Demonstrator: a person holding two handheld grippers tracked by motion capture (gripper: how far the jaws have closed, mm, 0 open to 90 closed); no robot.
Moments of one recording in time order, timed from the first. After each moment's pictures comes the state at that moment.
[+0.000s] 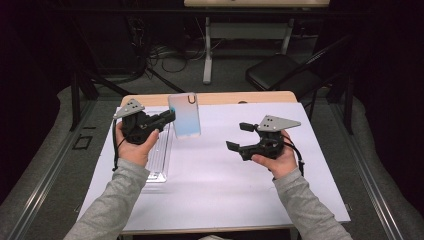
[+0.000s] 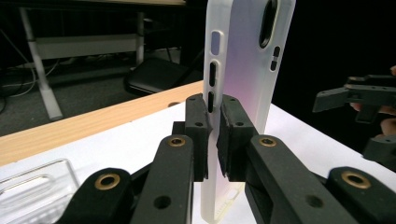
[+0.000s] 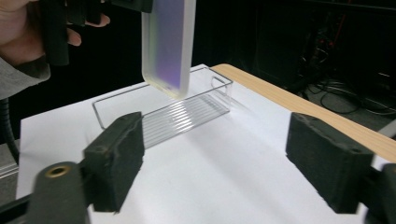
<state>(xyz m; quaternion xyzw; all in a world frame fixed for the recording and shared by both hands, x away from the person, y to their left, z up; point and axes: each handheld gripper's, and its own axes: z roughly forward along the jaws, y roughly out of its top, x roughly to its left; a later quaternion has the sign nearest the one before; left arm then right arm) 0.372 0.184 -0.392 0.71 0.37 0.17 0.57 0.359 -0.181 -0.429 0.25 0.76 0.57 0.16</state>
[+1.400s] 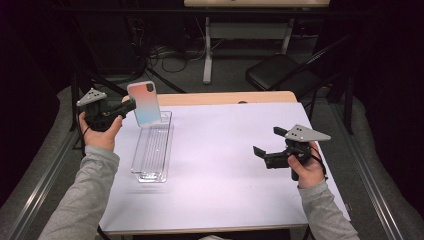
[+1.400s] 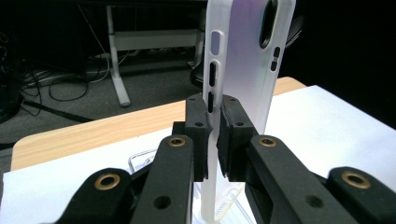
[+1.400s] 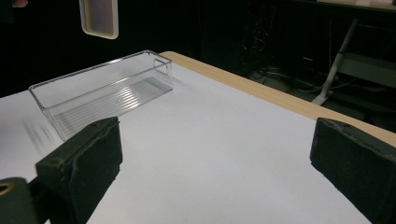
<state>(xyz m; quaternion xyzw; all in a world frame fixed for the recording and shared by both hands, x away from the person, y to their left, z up) 0.411 0.276 -0.397 0.69 0.44 0.23 0.52 0.335 -0.241 -0.442 0.33 0.74 0.54 0.23</state>
